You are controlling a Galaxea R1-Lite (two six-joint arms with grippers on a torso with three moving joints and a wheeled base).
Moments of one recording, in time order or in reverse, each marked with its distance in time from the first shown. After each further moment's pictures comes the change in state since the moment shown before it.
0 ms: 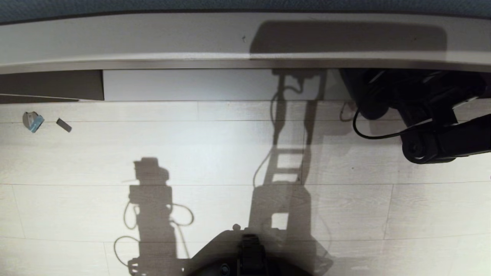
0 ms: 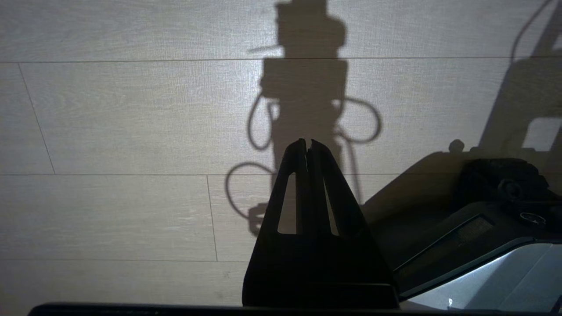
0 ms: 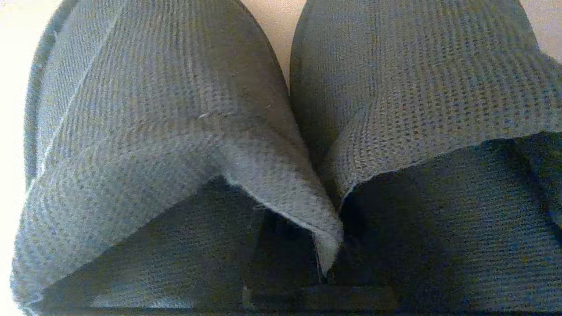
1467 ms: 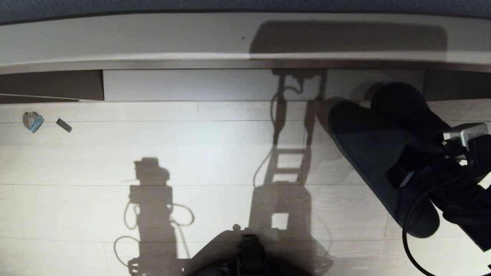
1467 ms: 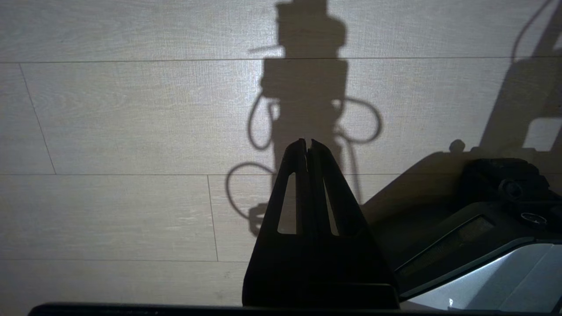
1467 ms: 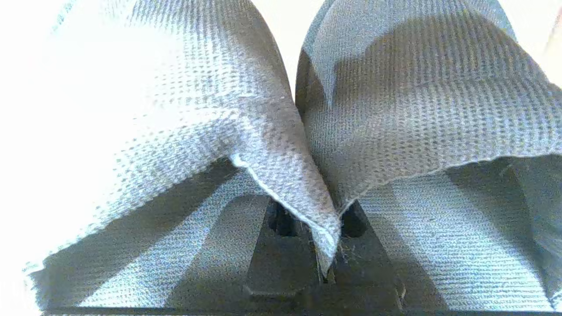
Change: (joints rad) left arm 0.000 0.000 0.000 0.000 0.000 0.002; right arm 0.145 -0.548 1.149 -0.035 -0.220 -0.196
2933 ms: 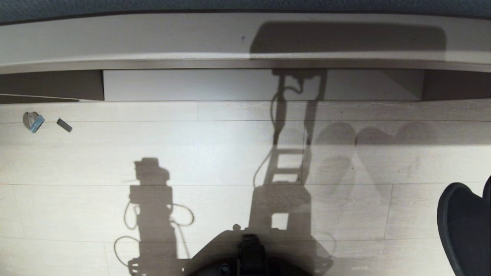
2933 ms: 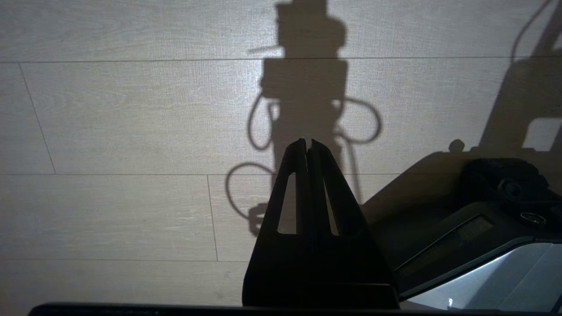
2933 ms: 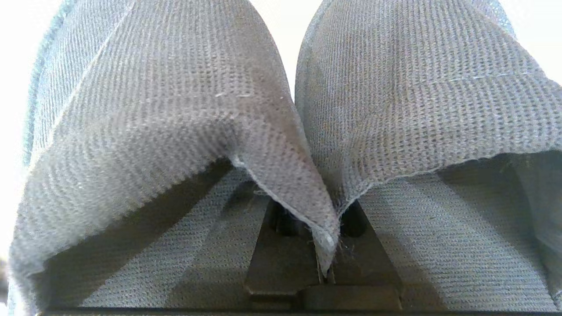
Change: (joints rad) left arm 0.000 0.000 0.000 0.001 0.000 -0.001; right arm -0.170 -1.328 0.215 1.143 0.041 0.203
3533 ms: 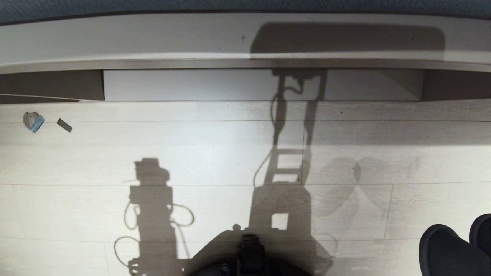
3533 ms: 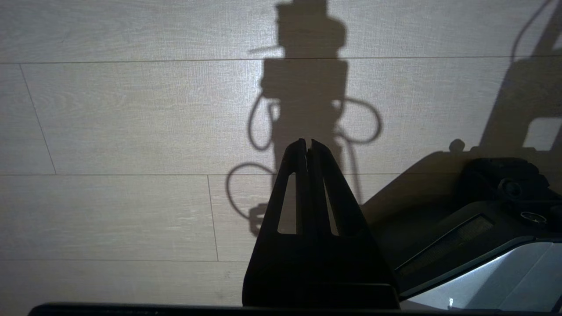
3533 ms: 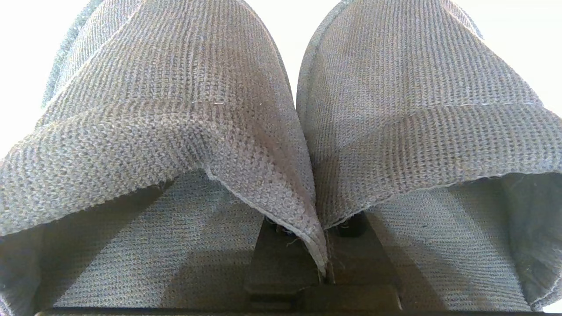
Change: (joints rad) left arm 0.000 0.000 0.000 0.000 0.000 0.002; right arm 0.012 -0.217 -0.002 0.376 -0.050 0.030
